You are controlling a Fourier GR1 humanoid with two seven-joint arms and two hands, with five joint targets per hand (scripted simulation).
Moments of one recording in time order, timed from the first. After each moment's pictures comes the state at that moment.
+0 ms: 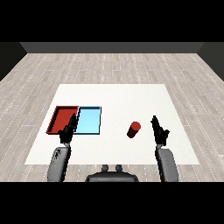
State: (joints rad) left arm -0.02 0.11 0.00 -1.58 -0.03 -0.01 -0.03; right arm 0.00 -0.11 -0.06 -1.54 0.02 -0.02 -0.02
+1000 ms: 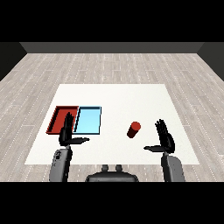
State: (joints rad) left arm 0.01 0.04 0.06 -1.59 0.03 -0.02 -0.37; right arm 0.14 -0.13 -0.13 -1.63 -0.17 0.26 -0.30
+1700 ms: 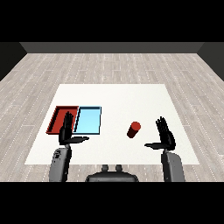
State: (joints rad) left arm -0.01 0.05 0.07 -1.57 0.03 -0.03 -0.38; right arm 0.07 -0.13 -0.18 -1.57 -0.18 0.28 -0.30
